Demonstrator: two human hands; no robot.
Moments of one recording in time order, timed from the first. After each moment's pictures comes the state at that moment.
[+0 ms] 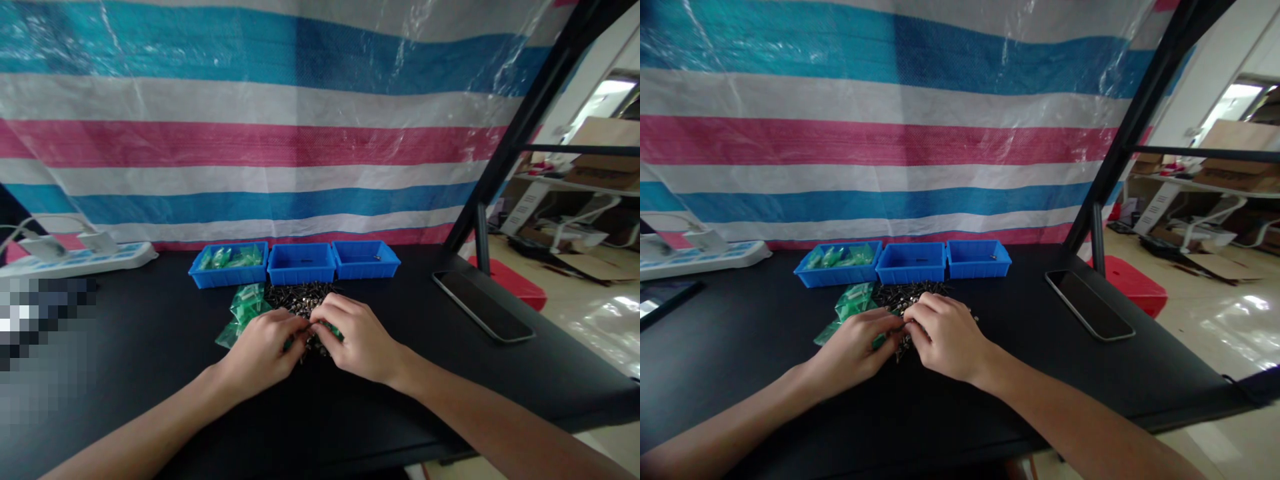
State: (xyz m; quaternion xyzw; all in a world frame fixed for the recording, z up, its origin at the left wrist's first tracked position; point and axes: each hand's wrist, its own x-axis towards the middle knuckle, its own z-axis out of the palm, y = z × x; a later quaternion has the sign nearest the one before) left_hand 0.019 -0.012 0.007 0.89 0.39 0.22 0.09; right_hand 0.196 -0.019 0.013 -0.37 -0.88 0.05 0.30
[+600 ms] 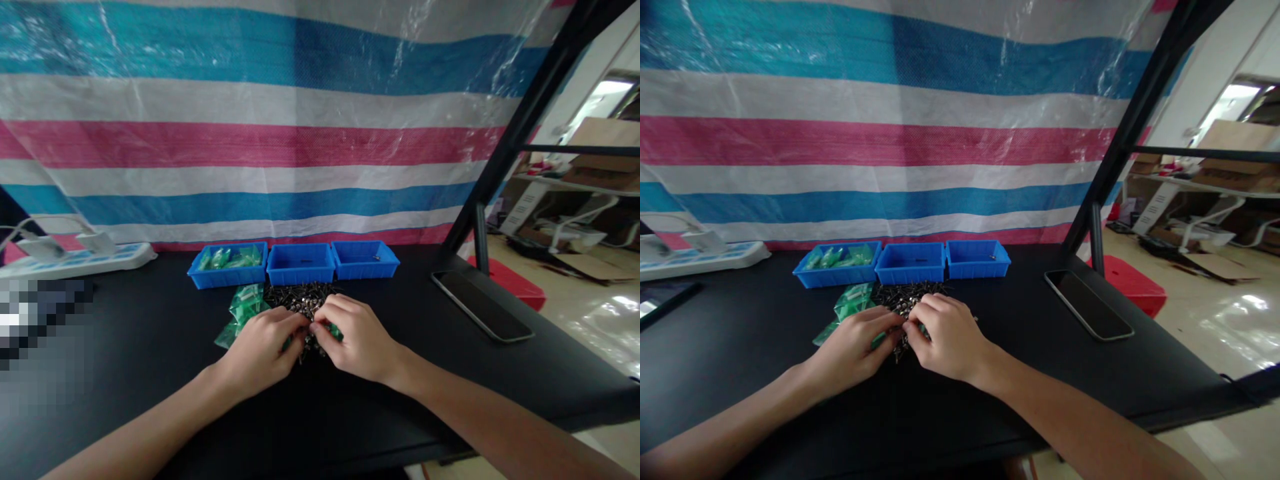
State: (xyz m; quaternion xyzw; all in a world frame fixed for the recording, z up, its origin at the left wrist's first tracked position) left_hand 0.019 -0.010 0.005 0.89 0.39 0.22 0.09; right_hand 0.195 -0.018 0.010 -0.39 -0.87 0.03 0.32
